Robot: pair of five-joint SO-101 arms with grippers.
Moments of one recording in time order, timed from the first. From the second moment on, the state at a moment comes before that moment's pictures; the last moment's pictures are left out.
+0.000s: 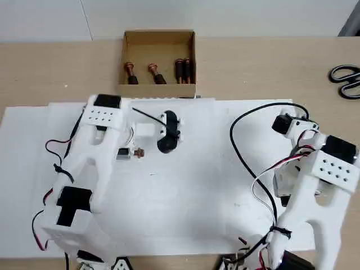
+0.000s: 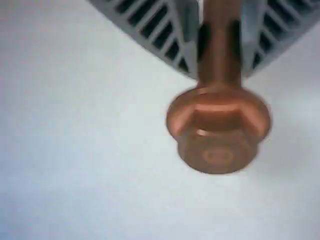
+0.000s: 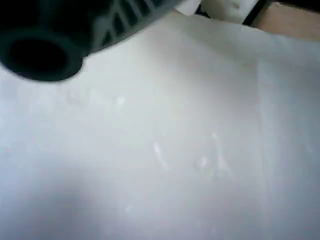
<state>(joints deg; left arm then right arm) 4.7 10.7 6.2 88.7 -77.4 23.3 -25.8 29.1 95.6 27.3</state>
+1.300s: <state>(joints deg) 5.1 13.8 1.1 85.5 -24.3 23.3 -25.8 29.1 95.5 27.3</state>
